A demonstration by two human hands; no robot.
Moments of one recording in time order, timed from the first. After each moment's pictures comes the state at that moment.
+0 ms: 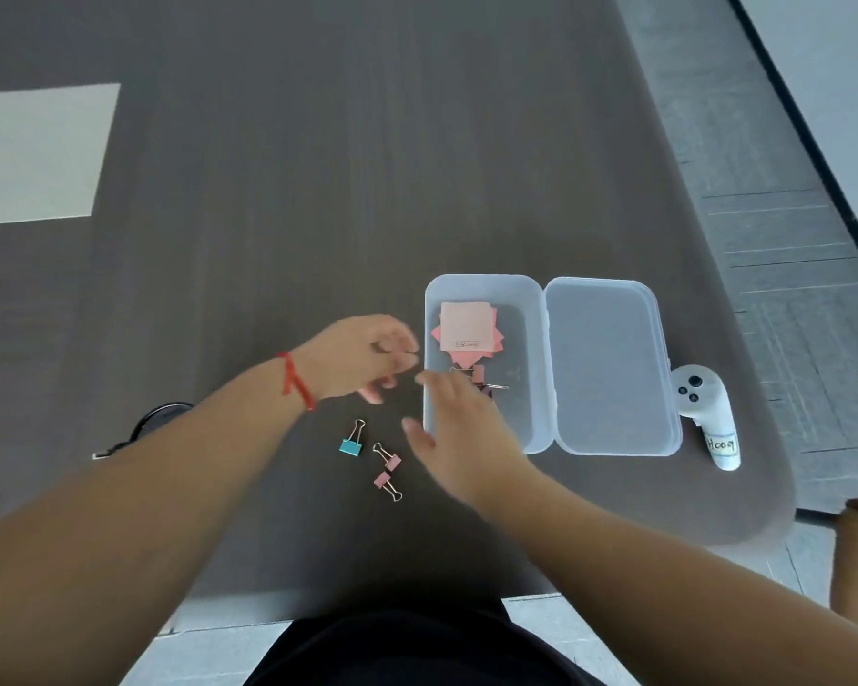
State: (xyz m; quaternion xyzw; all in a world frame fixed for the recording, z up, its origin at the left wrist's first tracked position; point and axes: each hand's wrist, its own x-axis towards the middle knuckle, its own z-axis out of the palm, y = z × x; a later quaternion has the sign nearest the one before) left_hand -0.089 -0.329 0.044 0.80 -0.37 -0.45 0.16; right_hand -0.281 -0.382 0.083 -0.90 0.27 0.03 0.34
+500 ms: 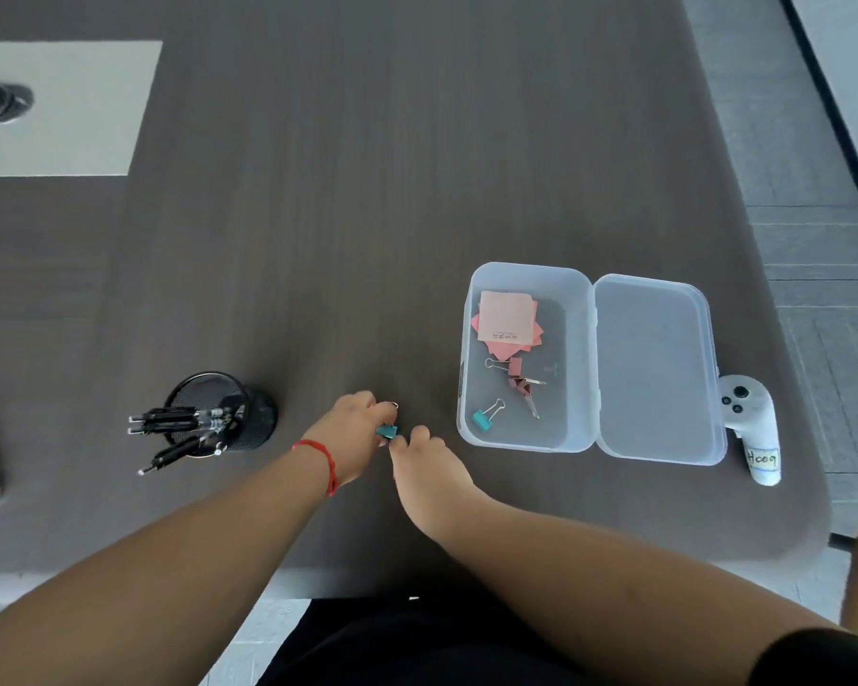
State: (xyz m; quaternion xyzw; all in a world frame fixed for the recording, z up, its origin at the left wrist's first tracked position) left_hand -0.125 -0.228 -0.024 0.83 -0.46 -0.31 0.00; right_hand -0.251 -0.304 0.001 -0.93 0.18 0.25 0.20
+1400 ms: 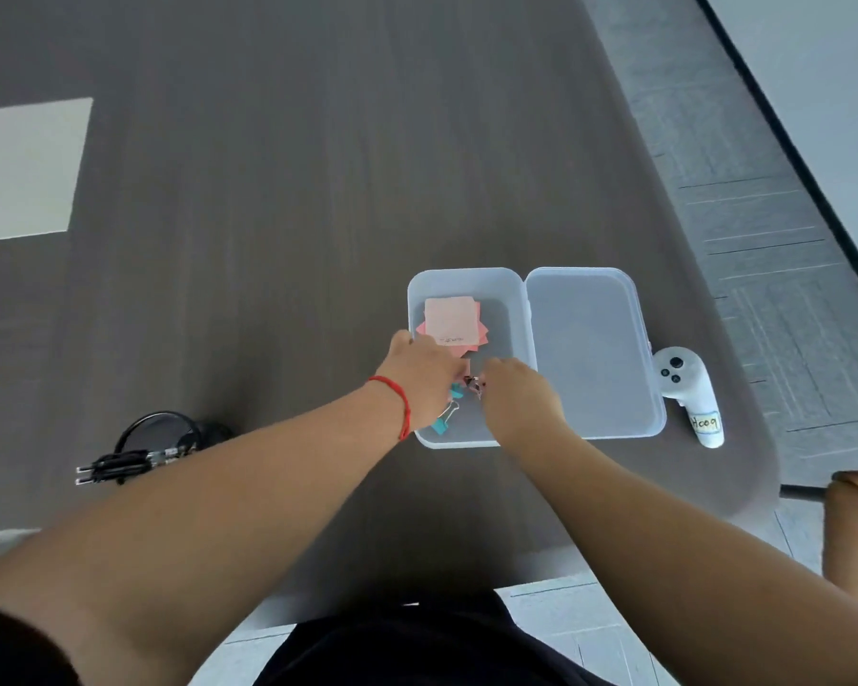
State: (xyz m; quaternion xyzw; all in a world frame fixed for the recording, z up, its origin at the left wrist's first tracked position) left_hand -0.177 -0.378 0.054 0.75 -0.63 -0.15 -0.12; right_hand -0.298 -0.441 0.058 -0.88 0.40 0.18 0.19
